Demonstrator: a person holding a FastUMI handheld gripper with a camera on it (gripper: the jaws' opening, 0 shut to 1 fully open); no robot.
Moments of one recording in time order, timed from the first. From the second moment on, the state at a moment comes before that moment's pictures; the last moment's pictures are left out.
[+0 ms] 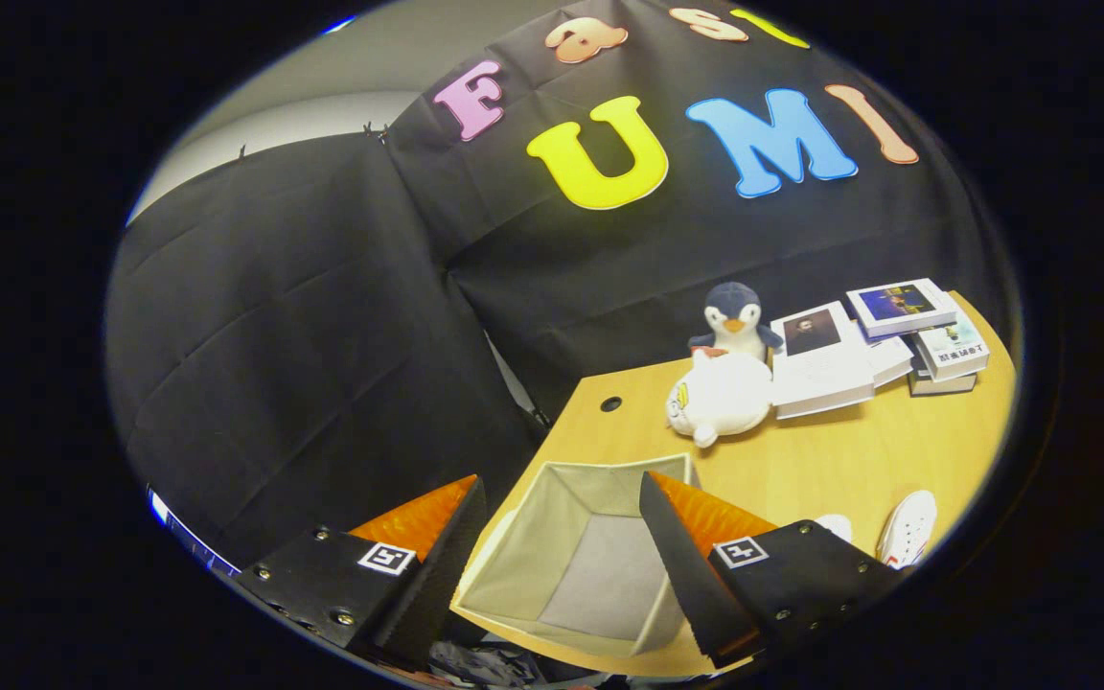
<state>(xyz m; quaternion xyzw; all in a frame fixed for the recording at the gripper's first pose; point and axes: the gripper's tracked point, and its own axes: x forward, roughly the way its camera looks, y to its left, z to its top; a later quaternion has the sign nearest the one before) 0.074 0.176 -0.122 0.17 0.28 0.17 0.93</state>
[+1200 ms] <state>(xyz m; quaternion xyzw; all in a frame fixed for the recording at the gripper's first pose) 0.042 0.001 -0.284 0.11 0.41 0.03 0.91</state>
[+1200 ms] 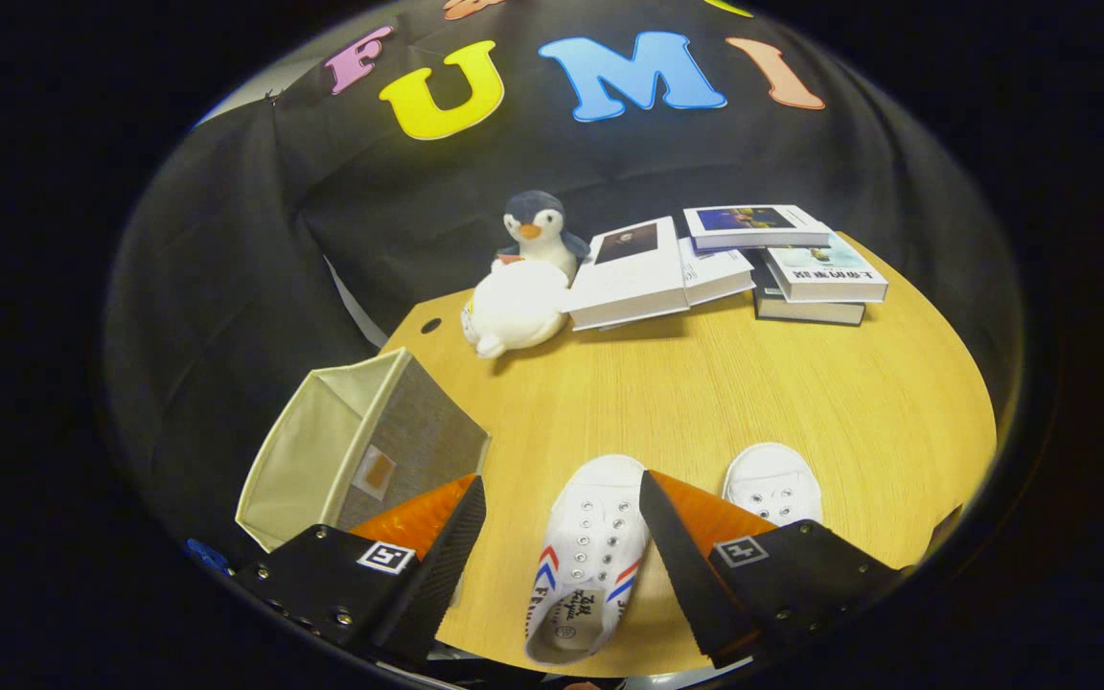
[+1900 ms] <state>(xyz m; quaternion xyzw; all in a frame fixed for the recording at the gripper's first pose) 0.002 -0.024 -0.362 0.10 0.51 -0.01 0.86</state>
